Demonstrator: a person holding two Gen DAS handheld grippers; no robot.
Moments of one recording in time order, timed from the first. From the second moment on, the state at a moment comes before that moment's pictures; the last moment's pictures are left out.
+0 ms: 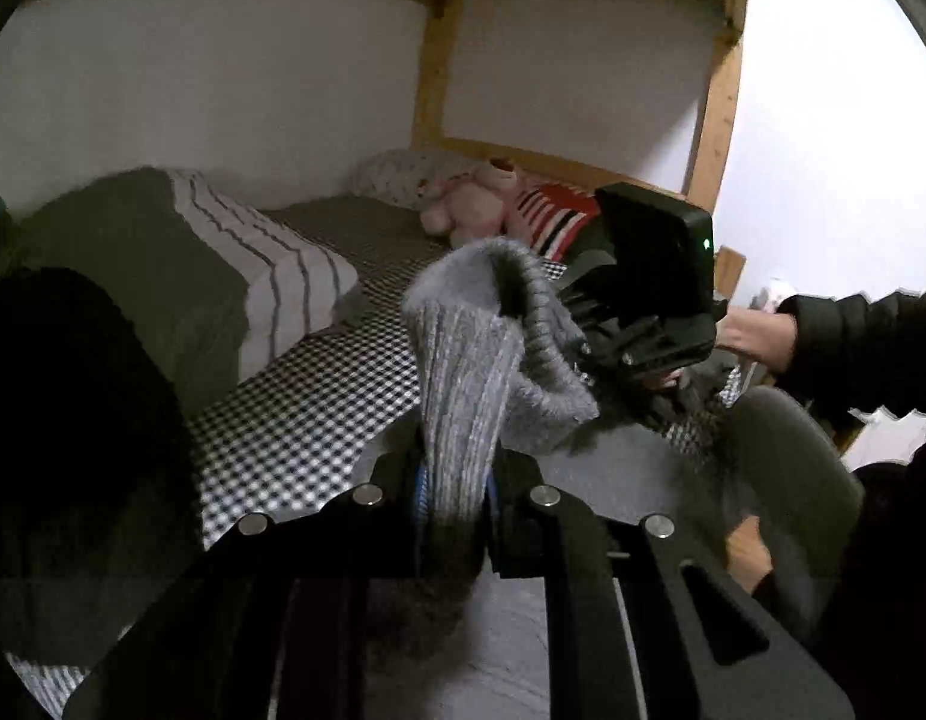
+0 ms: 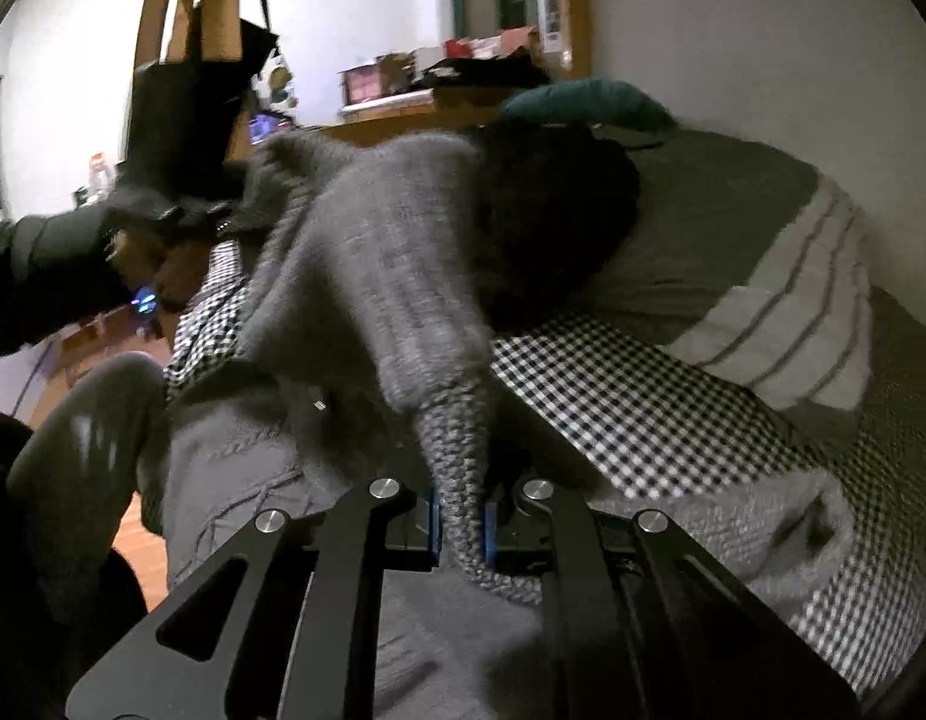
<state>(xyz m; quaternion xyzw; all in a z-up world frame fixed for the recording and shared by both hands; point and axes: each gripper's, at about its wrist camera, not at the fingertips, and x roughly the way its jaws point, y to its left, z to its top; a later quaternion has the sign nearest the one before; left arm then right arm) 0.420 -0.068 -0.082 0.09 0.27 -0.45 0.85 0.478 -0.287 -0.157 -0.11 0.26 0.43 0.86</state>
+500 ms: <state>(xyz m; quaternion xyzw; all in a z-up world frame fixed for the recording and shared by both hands) 0.293 -0.086 -0.199 0.28 0.35 -0.43 0.78 0.356 -0.266 -0.245 -0.24 0.30 0.38 0.84</state>
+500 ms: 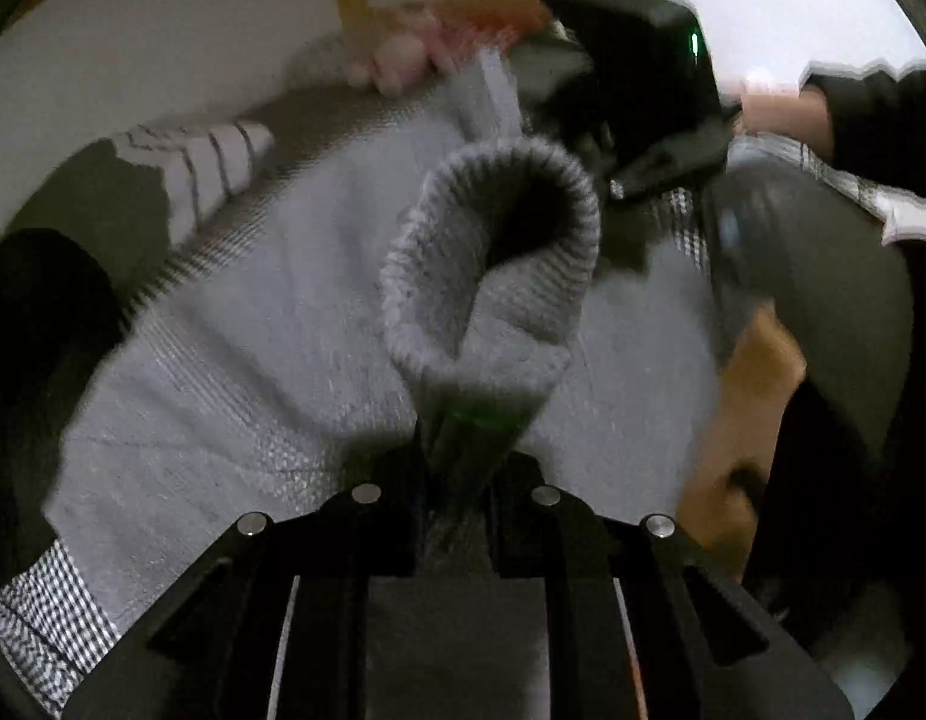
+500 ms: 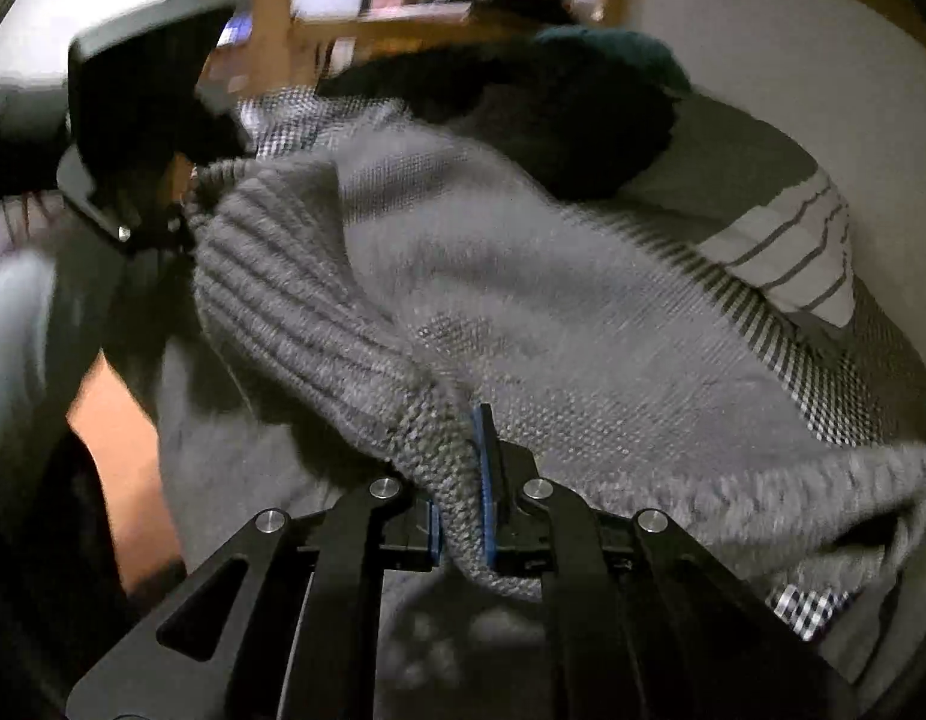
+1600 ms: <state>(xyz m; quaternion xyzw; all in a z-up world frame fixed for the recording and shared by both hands) 0.469 0.069 -0.246 -0.17 0.41 -0.12 0.89 0.452 -0.398 -0.269 0.04 0.46 0.08 0.88</state>
